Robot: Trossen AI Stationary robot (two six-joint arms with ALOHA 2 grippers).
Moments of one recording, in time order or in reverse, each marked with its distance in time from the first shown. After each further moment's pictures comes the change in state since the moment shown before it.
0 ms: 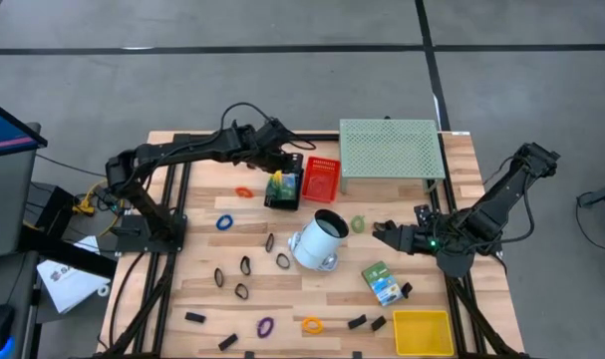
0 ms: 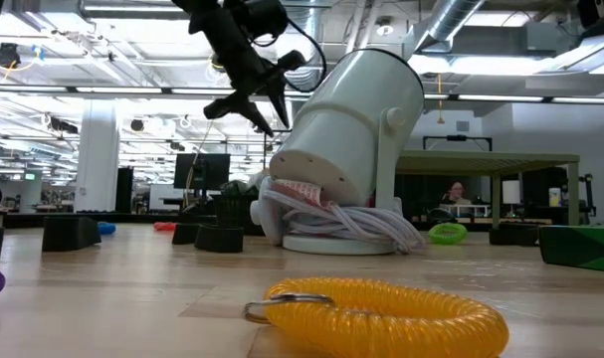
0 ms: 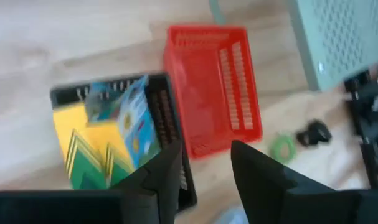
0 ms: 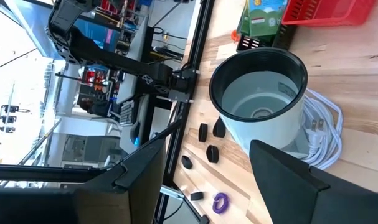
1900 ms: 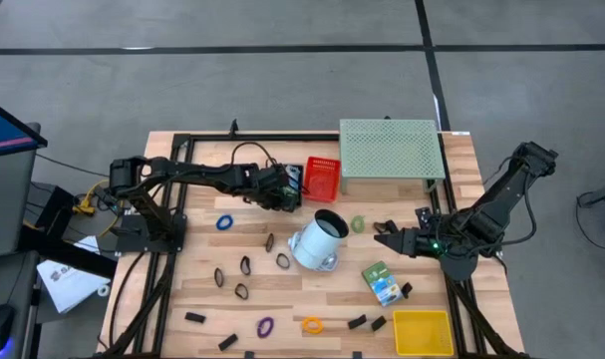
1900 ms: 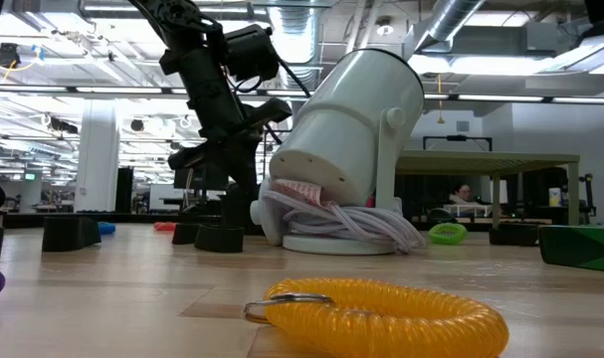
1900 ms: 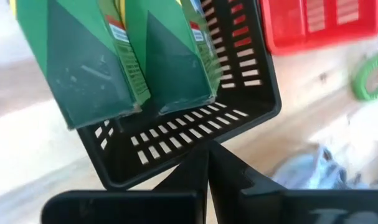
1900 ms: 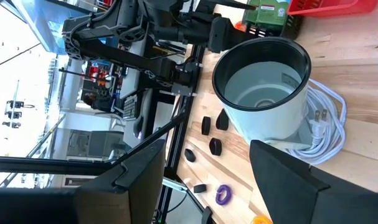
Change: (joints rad) left arm -0.142 0.027 -0.349 0.241 -0.006 -0.119; right arm 0.032 0.000 0.000 0.001 0.005 0.017
